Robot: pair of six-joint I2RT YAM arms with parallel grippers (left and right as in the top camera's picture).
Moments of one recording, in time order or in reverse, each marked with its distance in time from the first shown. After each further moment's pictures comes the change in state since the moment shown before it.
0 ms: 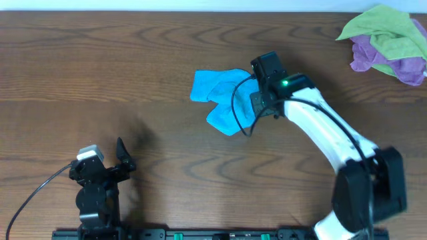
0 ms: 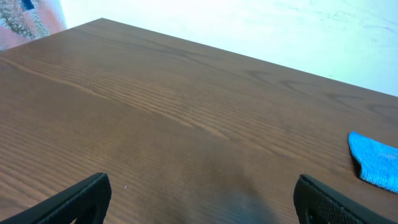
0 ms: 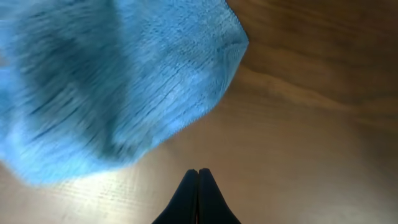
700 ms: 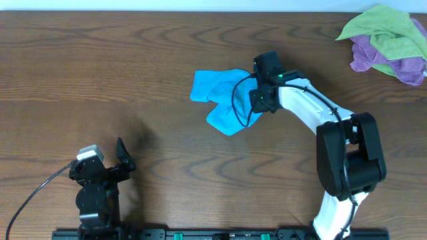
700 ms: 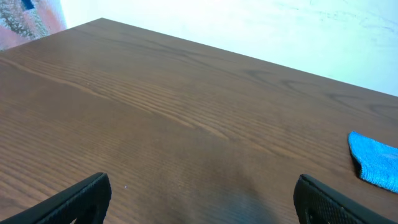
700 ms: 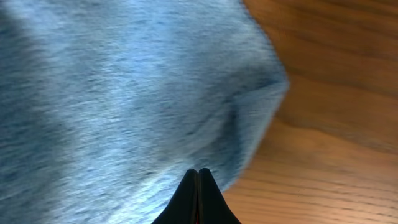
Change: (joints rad) left arm 0.000 0.000 0.000 0.000 0.000 0.000; right arm -0.095 0.215 0.027 0.154 -0.114 -0.034
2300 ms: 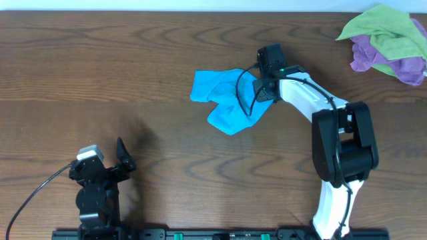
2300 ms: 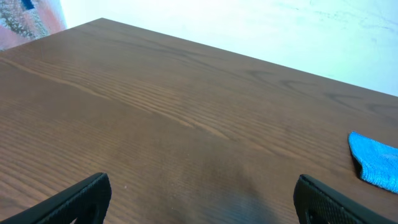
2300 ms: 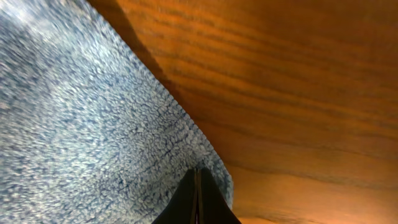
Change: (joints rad) left arm 0.000 0.000 0.000 0.000 0.000 0.000; right arm -0.027 0.106 0.074 0.126 0.092 -0.080
